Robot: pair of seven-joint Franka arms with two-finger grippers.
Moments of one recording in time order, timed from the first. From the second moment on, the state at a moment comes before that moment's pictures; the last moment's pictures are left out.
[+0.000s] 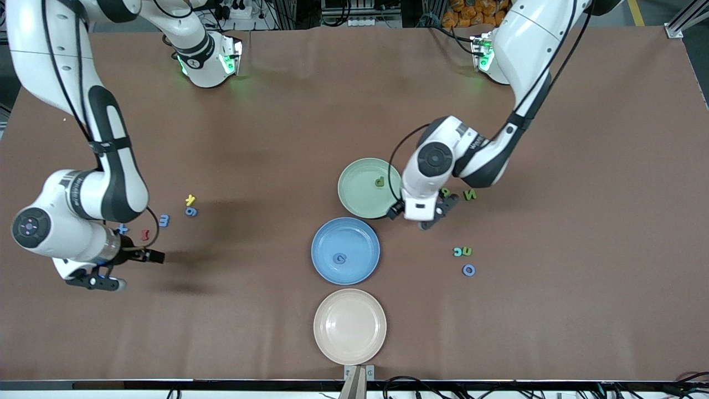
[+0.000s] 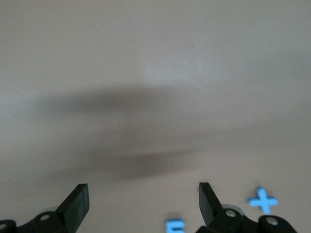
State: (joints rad) left arm -0.36 0.60 -0.28 -1.76 0.11 2.30 -1.40; right arm 0.03 0.61 -0.13 -1.61 0.07 2.19 0.03
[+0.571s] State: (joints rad) left arm -0.35 0.61 -0.11 -1.75 0.11 2.30 -1.40; right arm 0.01 0.52 -0.13 -1.95 0.05 2.47 0.02
